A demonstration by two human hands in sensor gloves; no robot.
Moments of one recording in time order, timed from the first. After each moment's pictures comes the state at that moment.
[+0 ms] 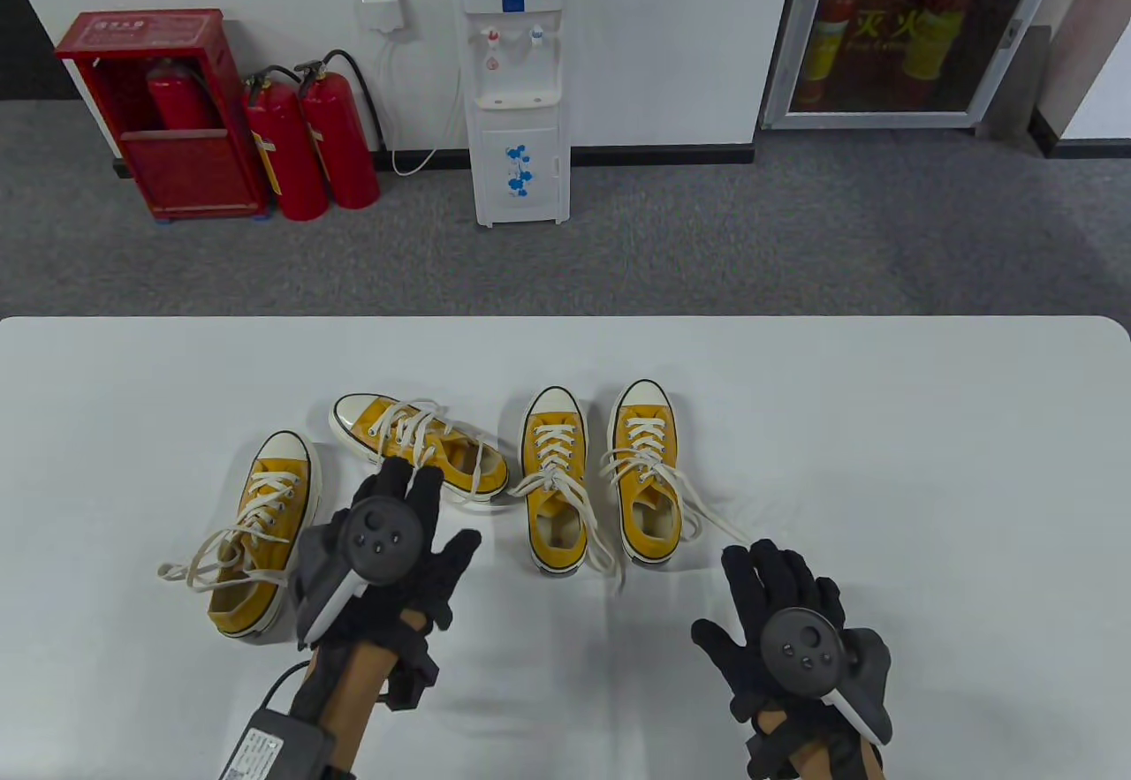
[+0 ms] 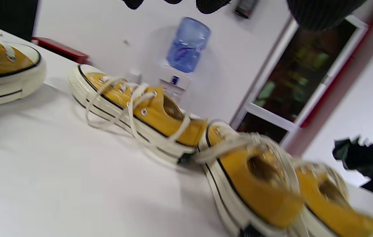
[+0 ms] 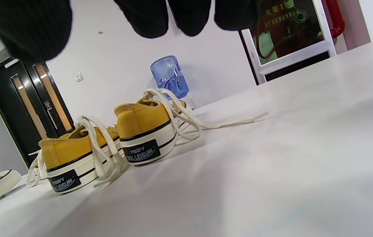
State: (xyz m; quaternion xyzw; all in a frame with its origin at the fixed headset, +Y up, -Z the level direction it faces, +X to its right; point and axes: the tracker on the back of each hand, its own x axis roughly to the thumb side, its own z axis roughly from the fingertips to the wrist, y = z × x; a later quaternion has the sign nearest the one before) left_hand -0.202 -0.655 -0.313 -0.04 0.02 0.22 0.97; right_hand 0.193 -0.730 -0.247 0.04 -0.07 0.97 0.21
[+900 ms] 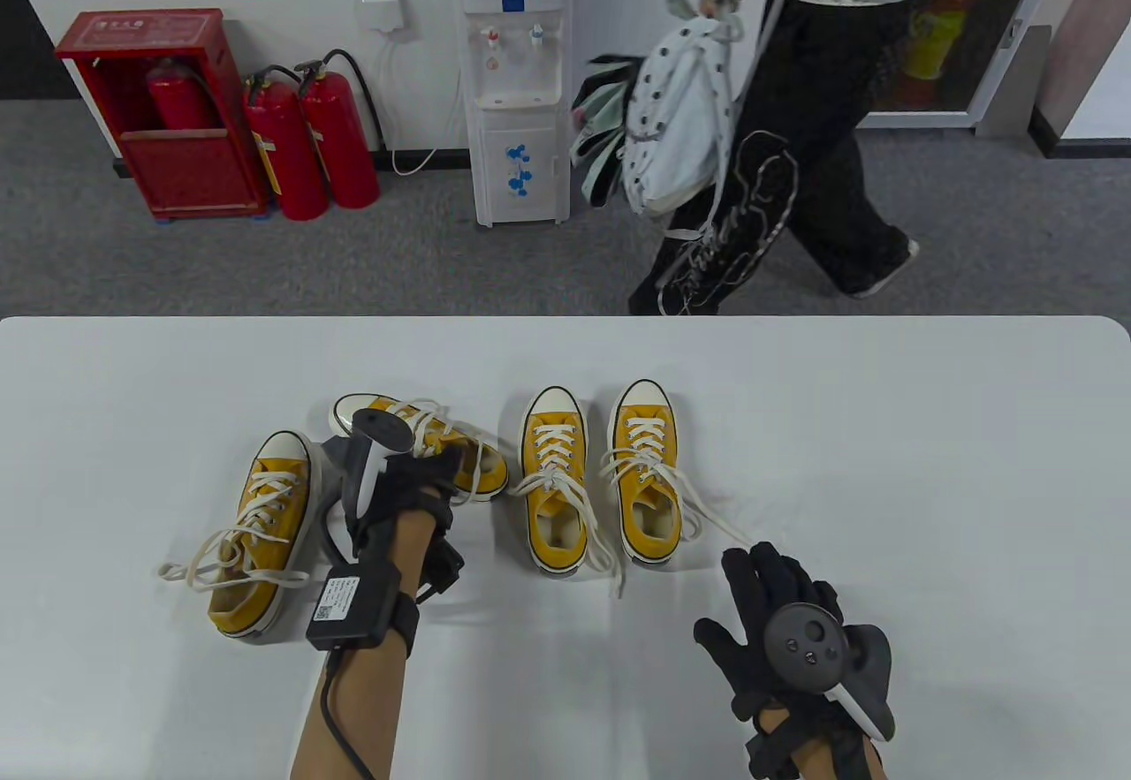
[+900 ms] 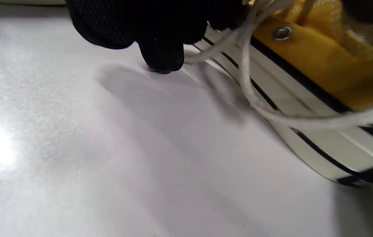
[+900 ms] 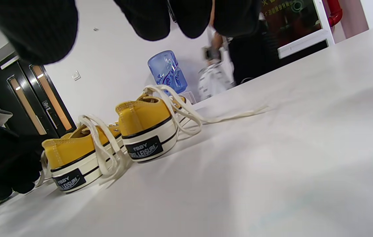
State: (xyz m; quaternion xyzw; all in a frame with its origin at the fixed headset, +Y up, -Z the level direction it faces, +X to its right) left_hand -0.227 -0.748 -0.425 -0.19 0.29 0.22 0.91; right_hand 0.194 -0.729 -0.247 0.04 -0.06 0.97 0.22
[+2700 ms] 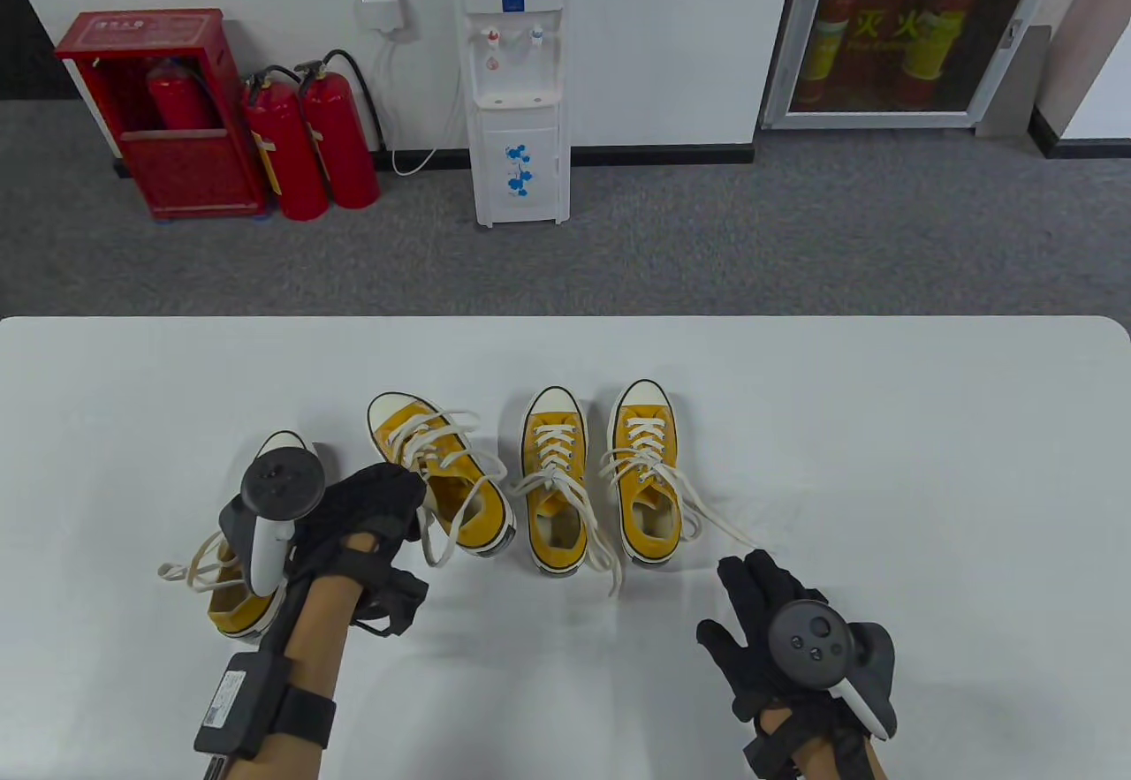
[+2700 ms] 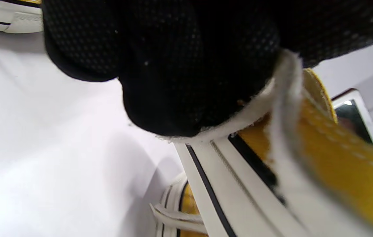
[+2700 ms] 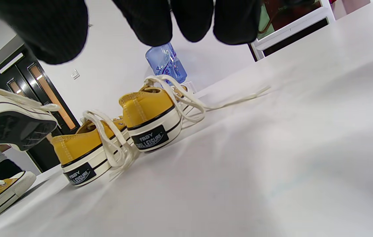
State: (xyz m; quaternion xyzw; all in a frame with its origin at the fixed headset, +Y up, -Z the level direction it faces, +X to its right) left_hand -0.262 -0.683 -0.347 -0.03 0.06 0.47 0.88; right_hand 0.196 -0.736 -0.249 0.04 -0.03 0.97 0.26
